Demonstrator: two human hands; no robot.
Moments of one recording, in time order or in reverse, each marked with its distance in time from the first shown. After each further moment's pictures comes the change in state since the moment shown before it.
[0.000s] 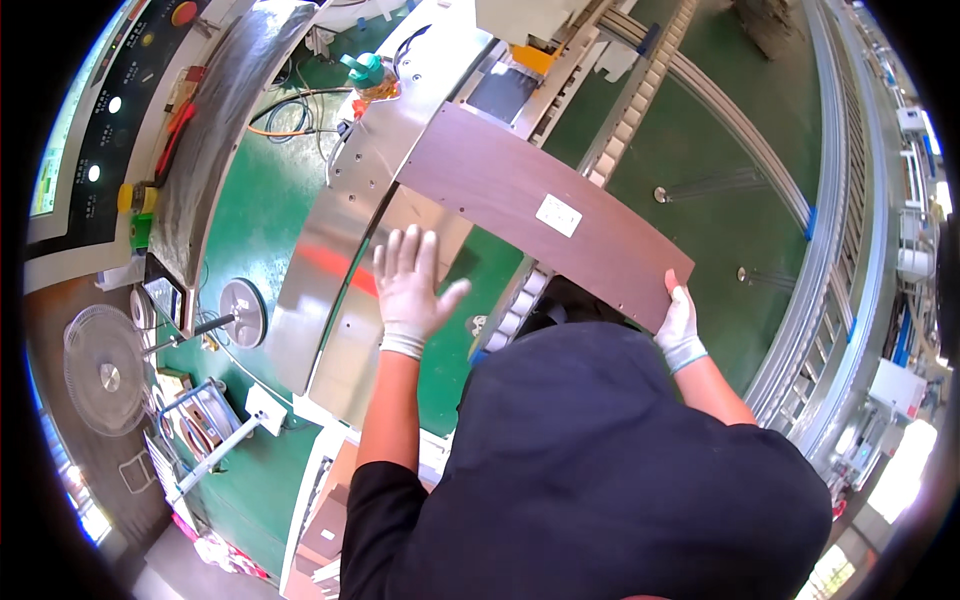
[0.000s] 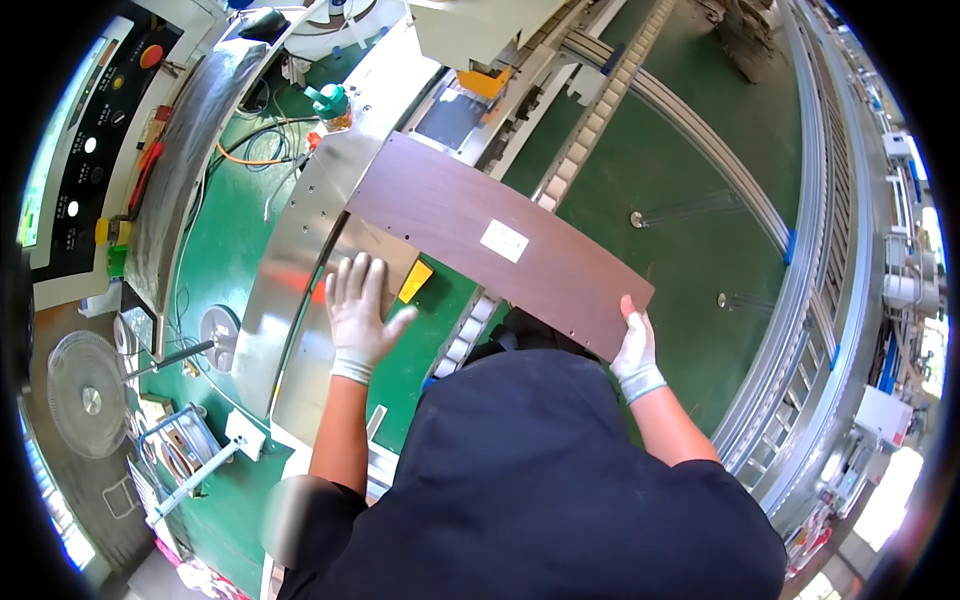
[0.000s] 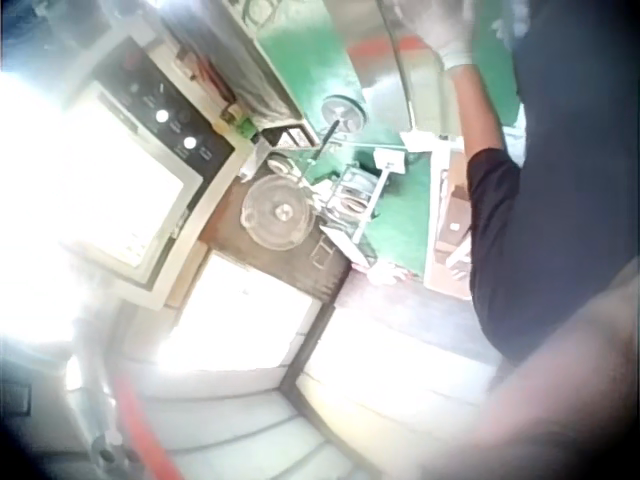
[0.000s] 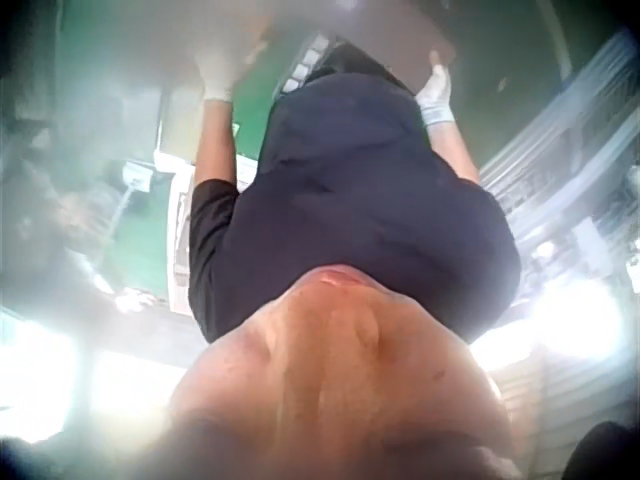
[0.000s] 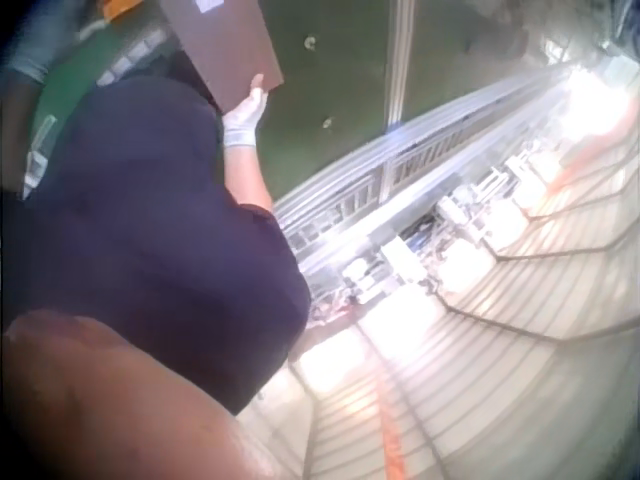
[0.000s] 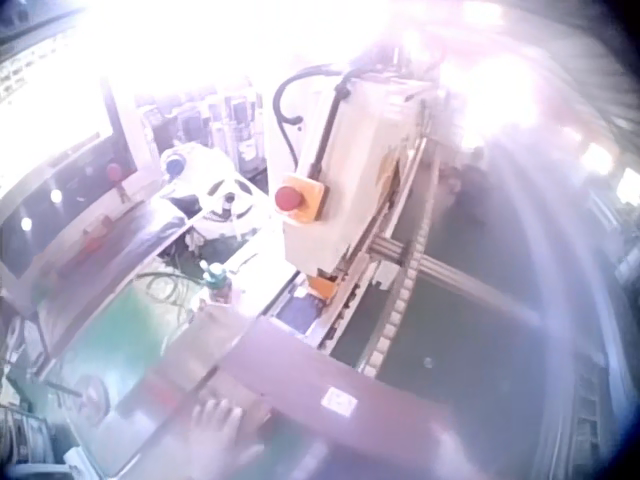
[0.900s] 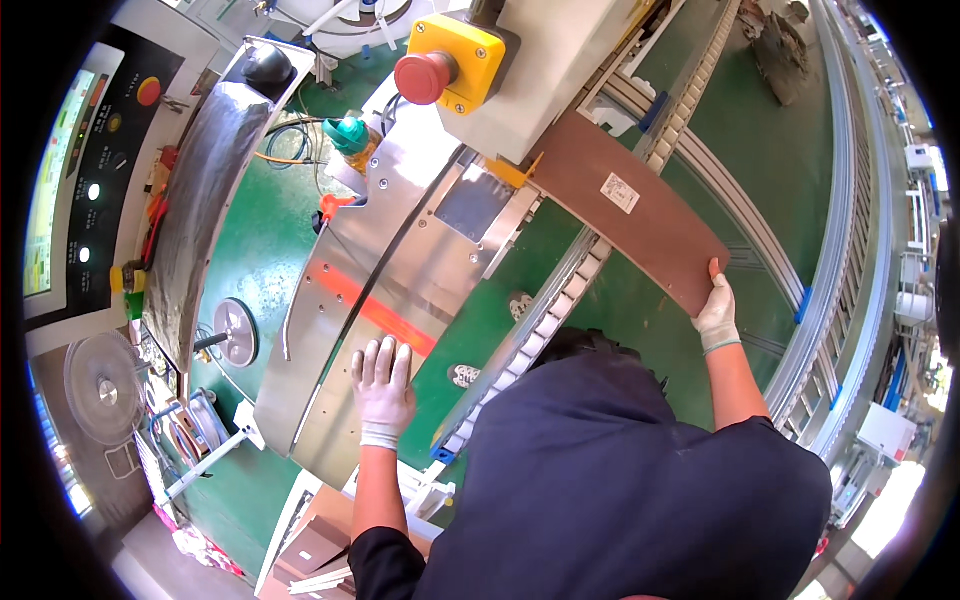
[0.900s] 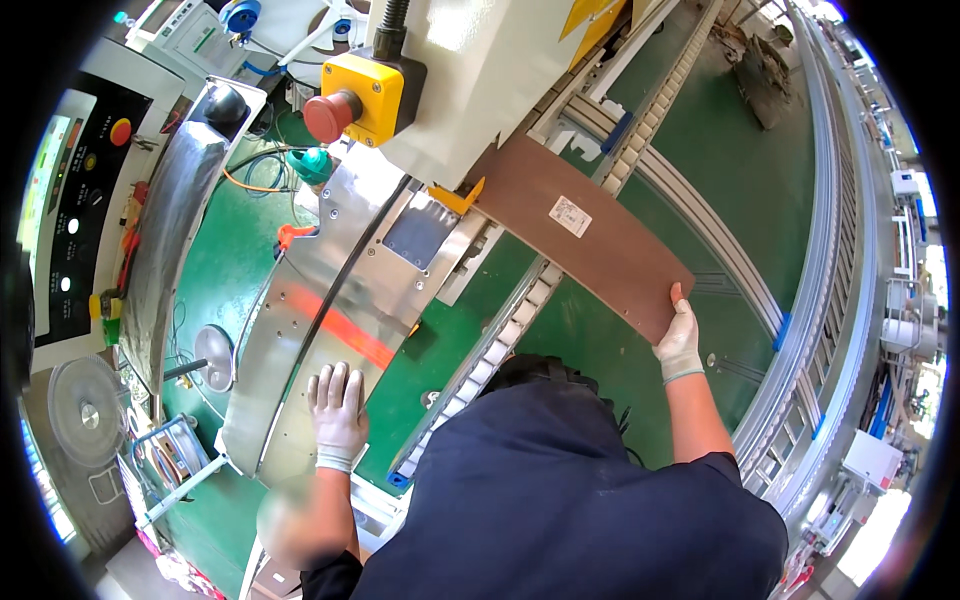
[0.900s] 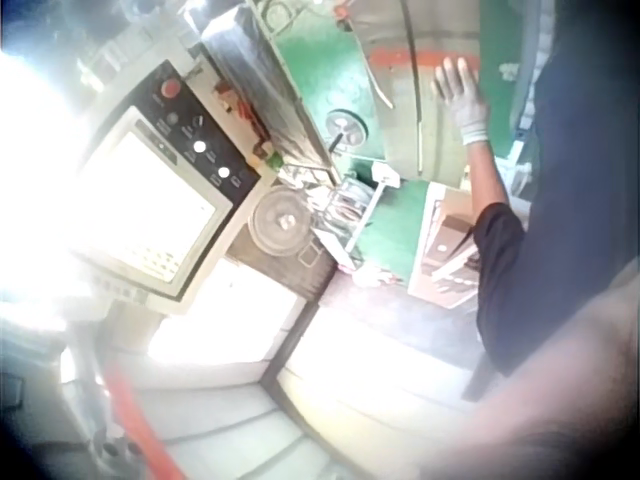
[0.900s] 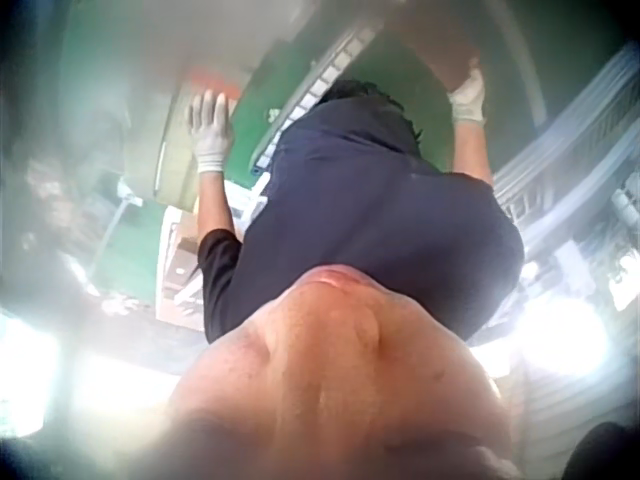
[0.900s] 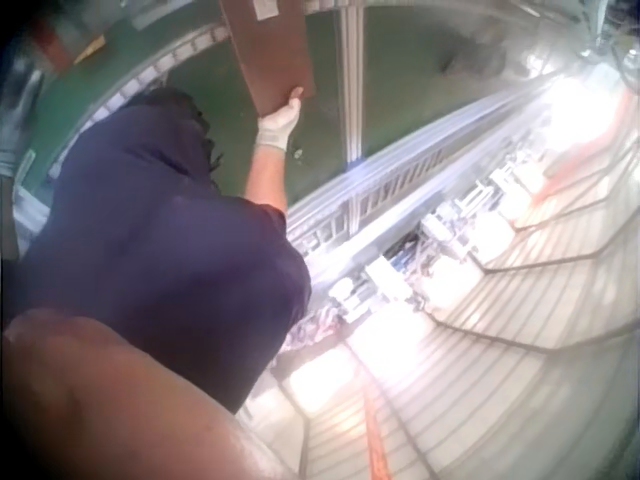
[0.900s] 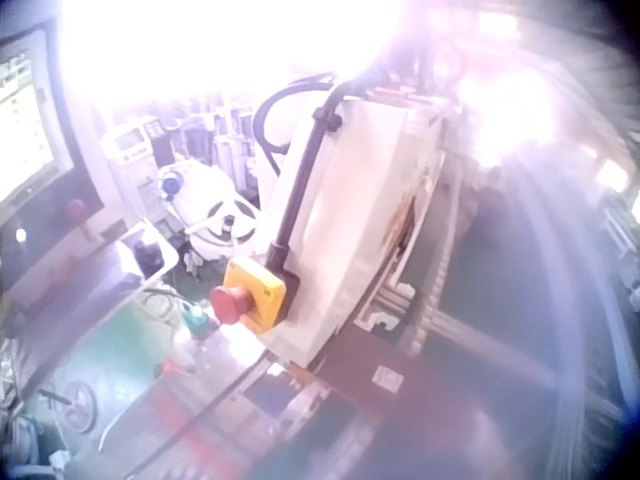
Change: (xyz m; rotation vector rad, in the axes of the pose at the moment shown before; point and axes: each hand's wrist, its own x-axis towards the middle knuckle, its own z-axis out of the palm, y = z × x) left_hand 0.023 0.016 0.010 0.166 -0.096 -0.062; right_hand 0.209 -0.188 0.029 0.017 0.042 0.048
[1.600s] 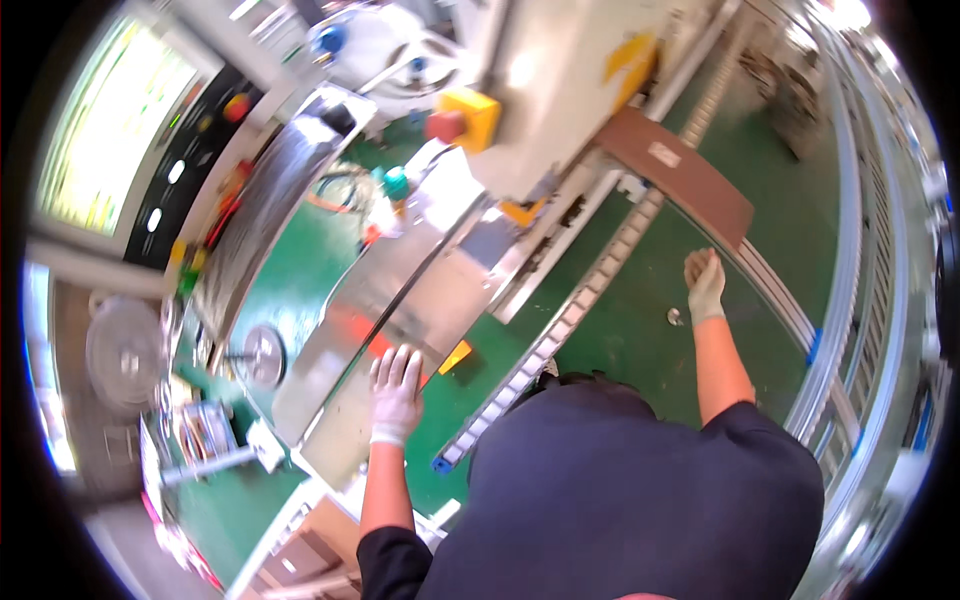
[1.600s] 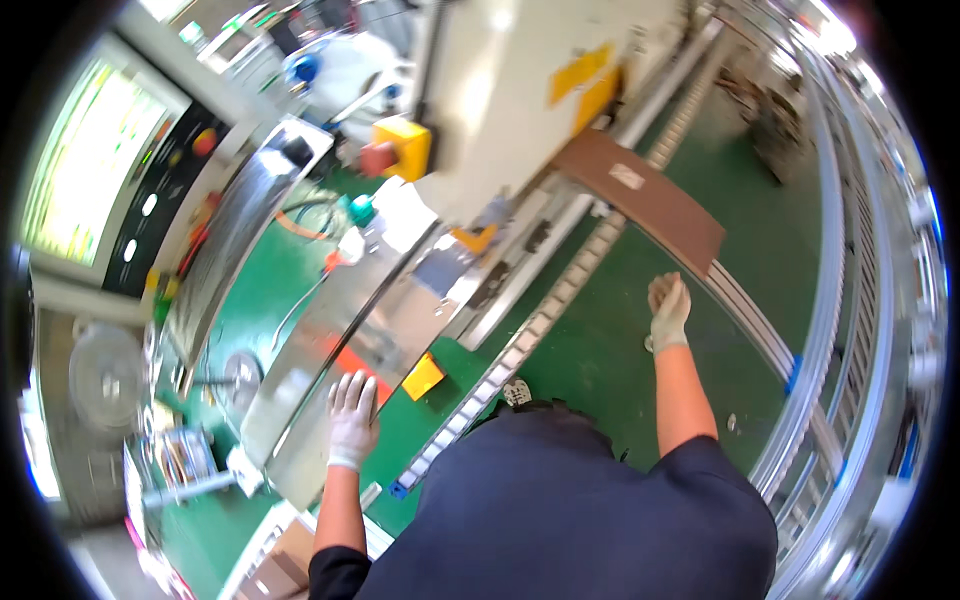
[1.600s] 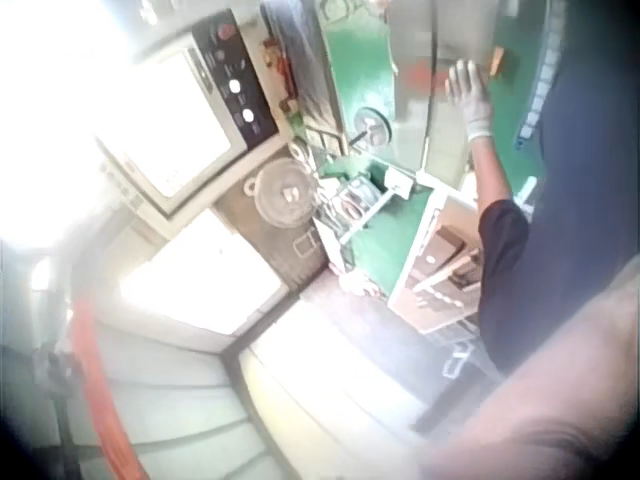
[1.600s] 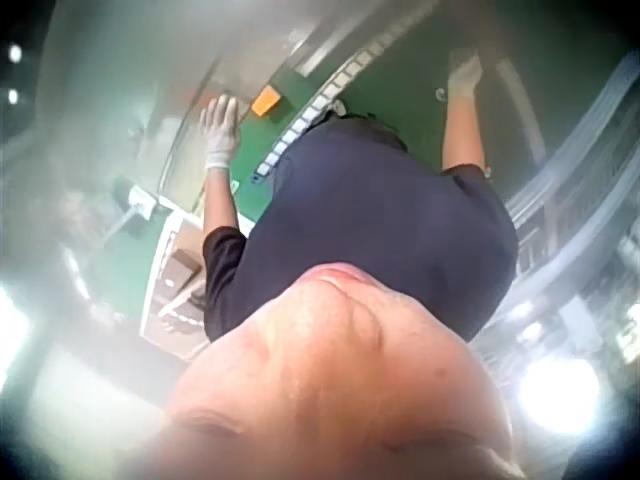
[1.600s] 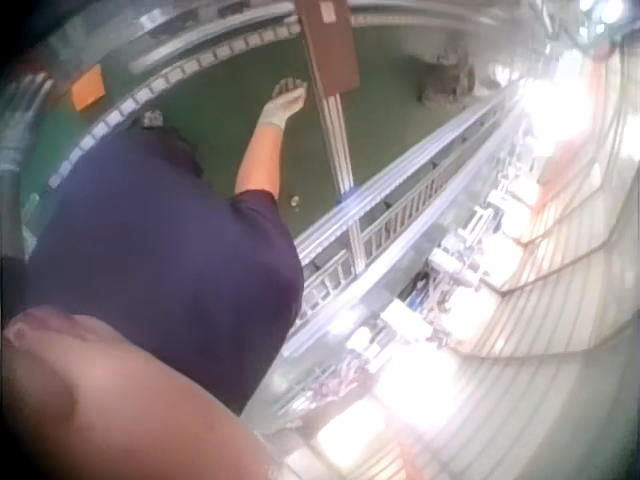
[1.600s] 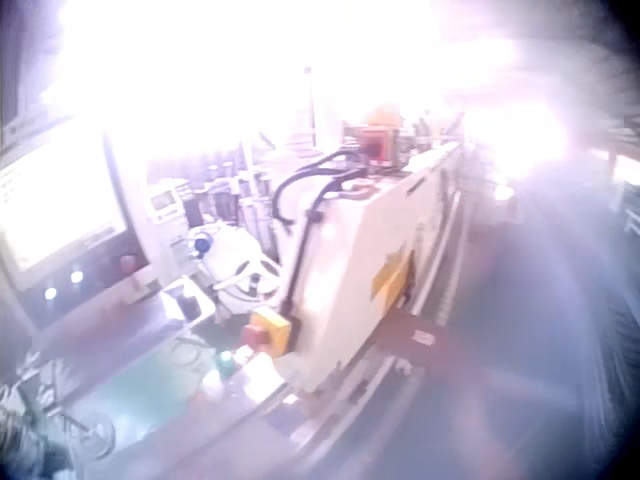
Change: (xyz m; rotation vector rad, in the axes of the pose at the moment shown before) left_hand -0.005 0.009 0.002 0.002 0.098 -0.026; right_hand 0.152 -0.017 -0.006 0.061 -0.221 -0.388
